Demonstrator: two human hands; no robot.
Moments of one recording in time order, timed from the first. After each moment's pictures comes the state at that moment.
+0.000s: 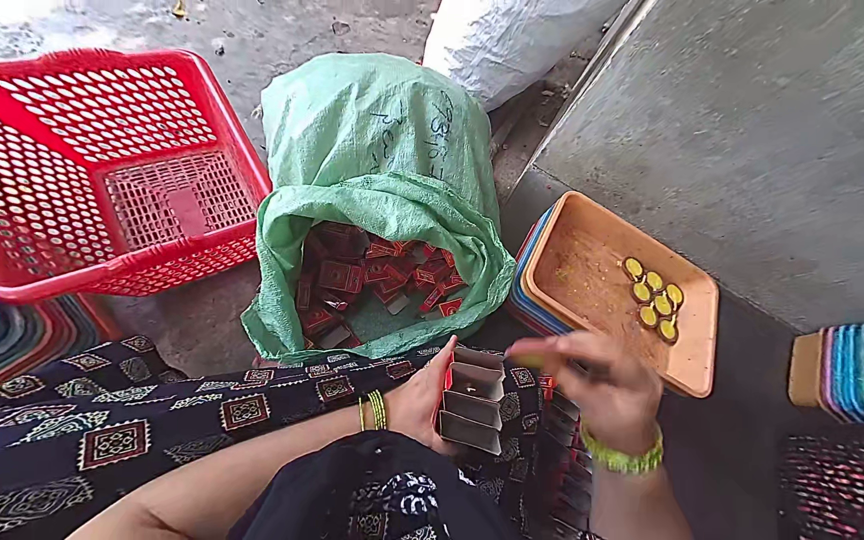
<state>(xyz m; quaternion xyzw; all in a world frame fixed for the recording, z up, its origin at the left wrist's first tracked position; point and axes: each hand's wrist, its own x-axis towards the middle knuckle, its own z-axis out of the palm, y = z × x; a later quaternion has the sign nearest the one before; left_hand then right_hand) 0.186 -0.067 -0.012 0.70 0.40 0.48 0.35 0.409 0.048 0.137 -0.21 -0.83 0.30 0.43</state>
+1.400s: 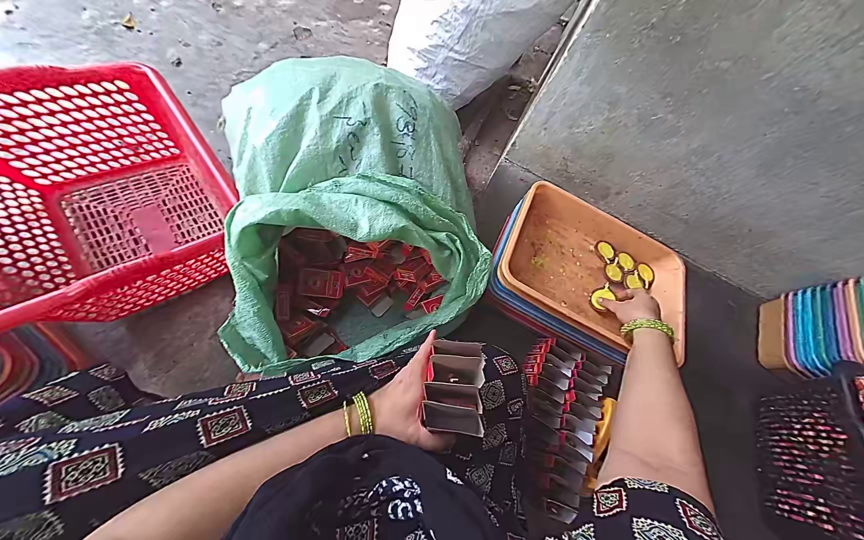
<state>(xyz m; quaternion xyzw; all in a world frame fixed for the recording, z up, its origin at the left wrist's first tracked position) 0.183 -0.061 -0.012 0.73 0.37 0.46 0.35 0.590 0.247 0.054 -0.80 -0.58 0.14 0.07</state>
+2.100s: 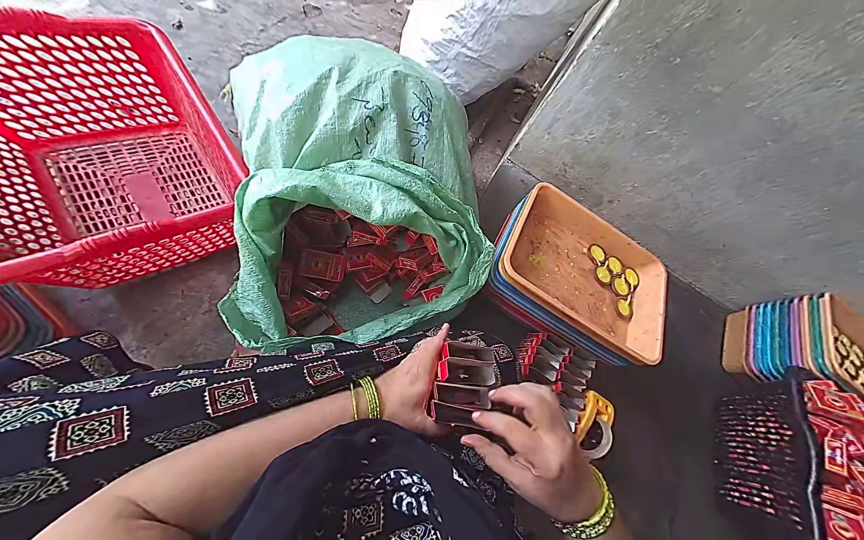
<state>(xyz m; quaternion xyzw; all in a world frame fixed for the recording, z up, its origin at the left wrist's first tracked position) 0.187 -0.077 0.006 0.74 0.41 0.45 0.30 0.417 -0.067 0.127 -0.25 -0.92 0.11 0.27</state>
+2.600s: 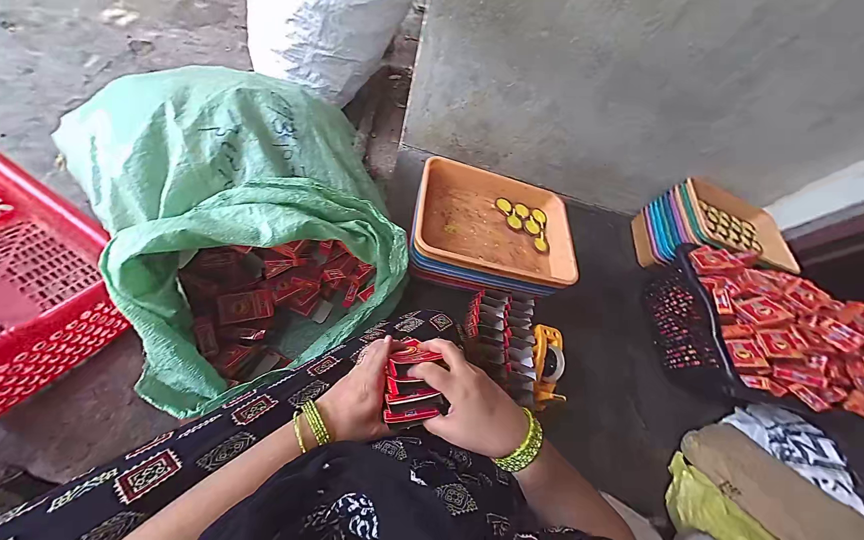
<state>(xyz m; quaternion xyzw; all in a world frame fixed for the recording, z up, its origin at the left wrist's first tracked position) 0.190 -0.081 0.014 0.83 0.32 0.40 0.21 0.411 -0.087 0.124 -0.40 -0.87 0.24 0.17</state>
